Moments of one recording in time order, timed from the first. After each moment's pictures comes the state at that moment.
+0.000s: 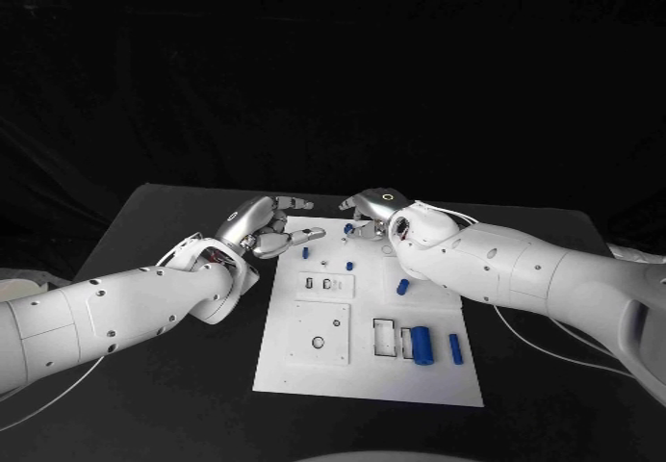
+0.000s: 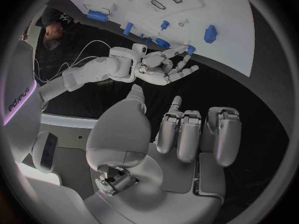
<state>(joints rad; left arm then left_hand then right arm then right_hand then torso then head) 1.23 -0.72 -0.21 1.36 -1.01 -0.74 0.35 1.14 0.00 -0.08 0.29 0.06 0.77 0.20 0.09 0.09 1.47 0.13 1.57 1.31 1.47 0.08 1.57 1.31 0.01 1.47 0.18 1.57 1.31 1.23 -0.35 -0.17 0.91 -1.57 -0.42 -0.09 1.42 0.01 0.05 0.11 0.05 0.72 0.08 0.06 0.06 1.03 0.14 0.06 0.06 1.46 0.07 1.57 1.31 0.01 1.47 0.17 1.57 1.31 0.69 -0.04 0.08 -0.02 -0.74</state>
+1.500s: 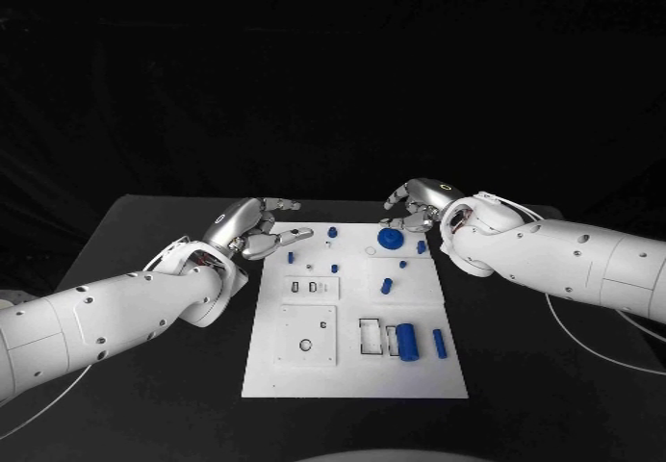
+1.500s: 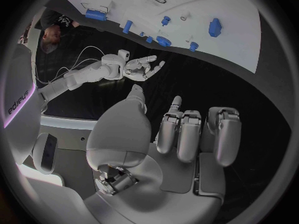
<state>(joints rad) 1.23 -0.69 -0.22 1.32 -1.02 -0.73 0.35 1.14 0.01 -0.08 0.29 0.06 0.77 0.20 0.09 0.09 1.47 0.13 1.57 1.31 1.47 0.08 1.57 1.31 0.01 1.47 0.18 1.57 1.31 1.28 -0.69 -0.17 1.20 -1.36 -0.44 -0.13 1.20 -0.09 0.11 0.17 0.30 0.89 0.08 0.12 0.24 1.47 0.03 1.57 1.31 1.47 -0.02 1.57 1.31 0.01 1.47 0.10 1.57 1.31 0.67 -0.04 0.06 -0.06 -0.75</state>
